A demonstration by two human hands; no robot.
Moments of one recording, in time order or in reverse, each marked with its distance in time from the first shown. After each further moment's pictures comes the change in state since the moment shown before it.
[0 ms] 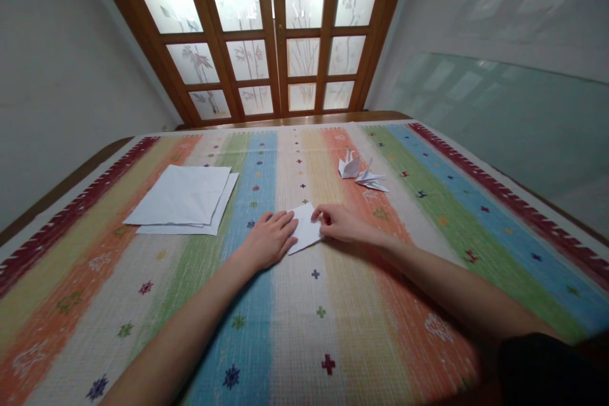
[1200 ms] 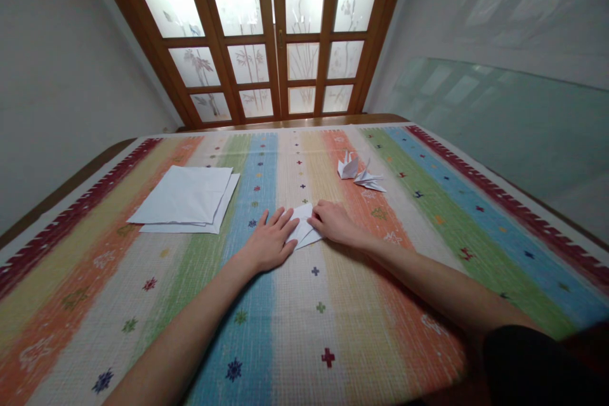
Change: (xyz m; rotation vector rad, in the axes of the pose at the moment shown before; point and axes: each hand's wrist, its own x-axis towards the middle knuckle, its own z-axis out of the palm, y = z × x) left_hand -0.003 0.004 0.010 -0.073 -0.089 -0.116; right_hand 0.005 -0.019 0.012 -0.562 0.085 0.013
